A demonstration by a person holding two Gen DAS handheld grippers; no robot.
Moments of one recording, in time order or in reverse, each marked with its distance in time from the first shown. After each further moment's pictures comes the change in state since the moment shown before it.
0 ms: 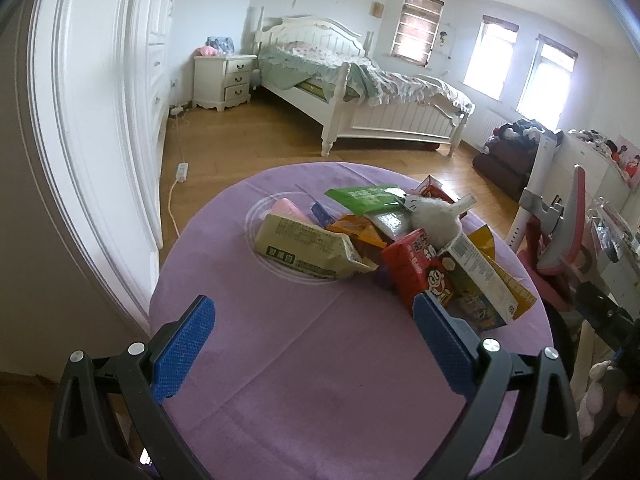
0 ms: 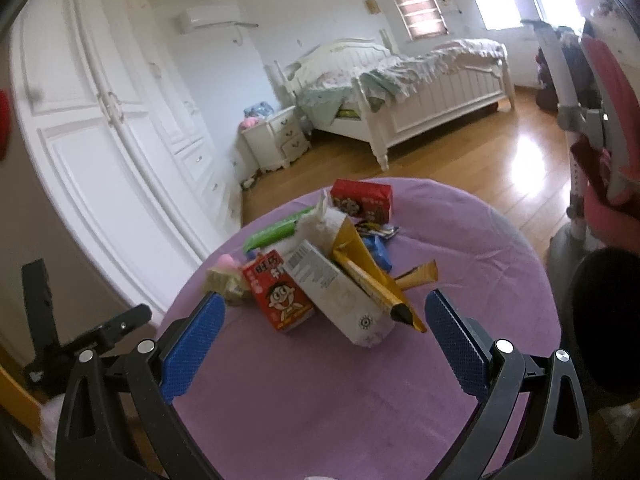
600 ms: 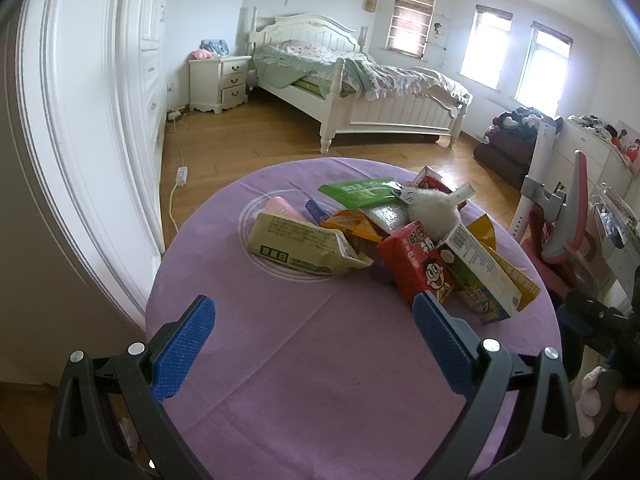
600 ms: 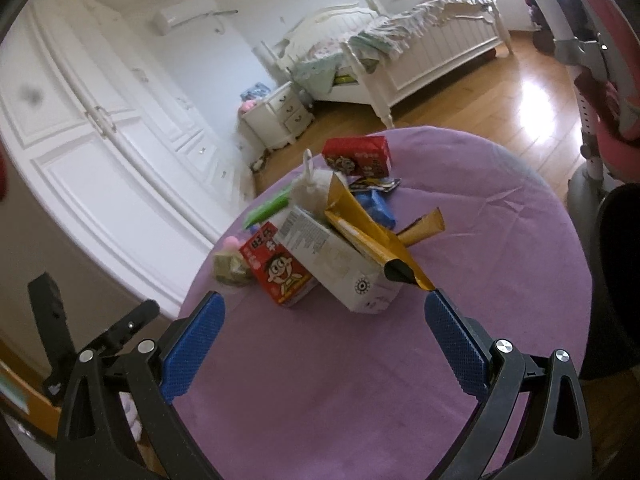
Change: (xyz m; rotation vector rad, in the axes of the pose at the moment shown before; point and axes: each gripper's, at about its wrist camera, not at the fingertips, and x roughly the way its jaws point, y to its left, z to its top) left arm 0.002 -0.012 -0.001 0.042 0.009 0.012; right arm 0.020 -0.027 -0.012 0.137 0.107 0.082
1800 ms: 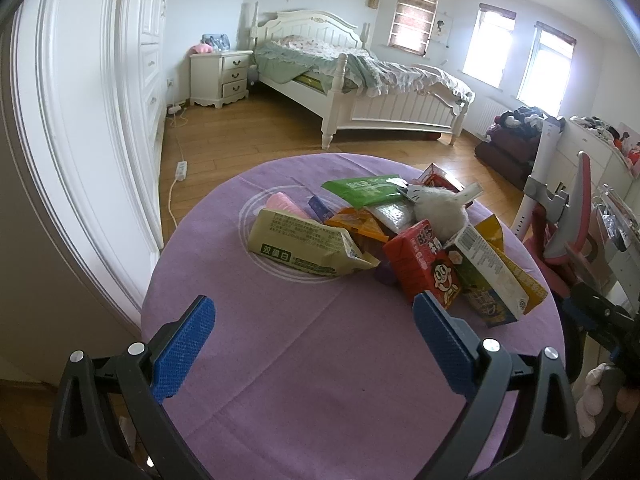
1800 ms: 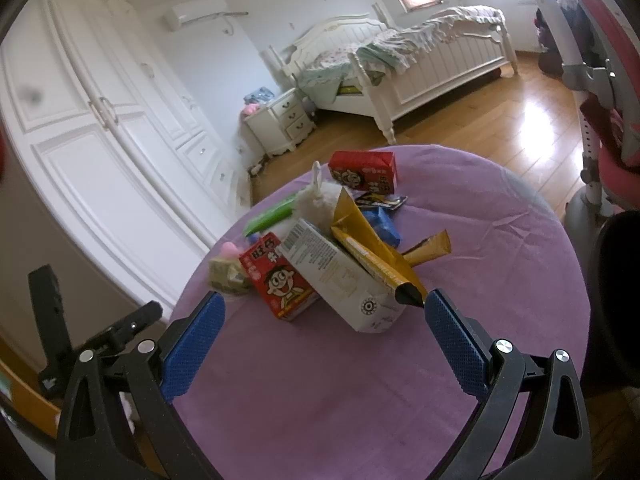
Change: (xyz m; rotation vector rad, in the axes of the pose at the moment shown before) left arm 0.008 0.005 0.001 -0.014 0.012 0.000; right arm 0.000 0.010 0.008 -0.052 -0.031 -0.020
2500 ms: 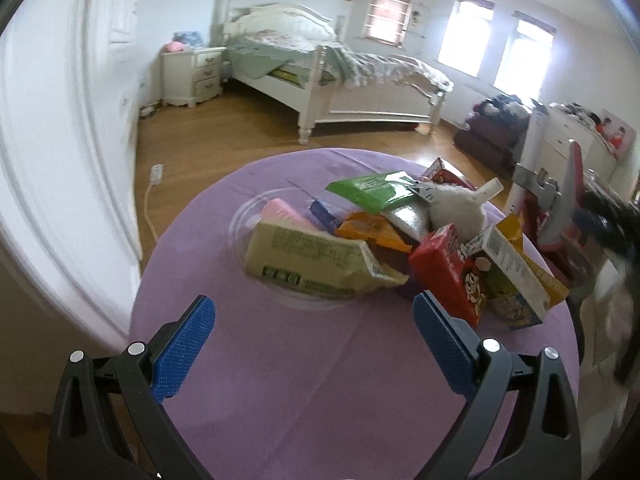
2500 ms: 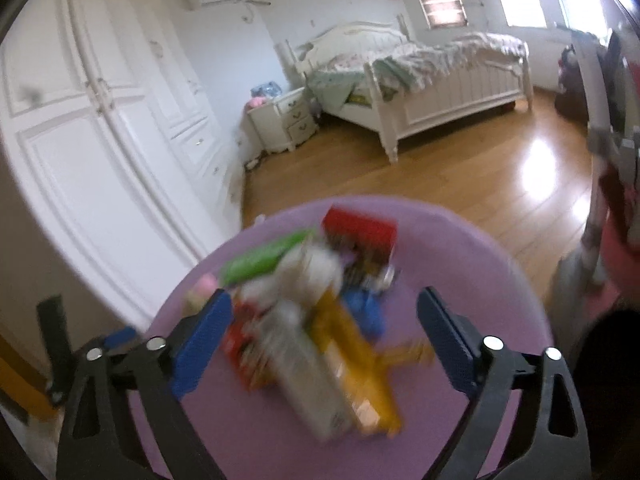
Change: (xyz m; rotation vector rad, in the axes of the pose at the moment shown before) left arm 0.053 0.026 0.021 0.070 0.028 -0.103; right arm 0.038 -0.004 0.099 -0.170 -0.001 -0.076
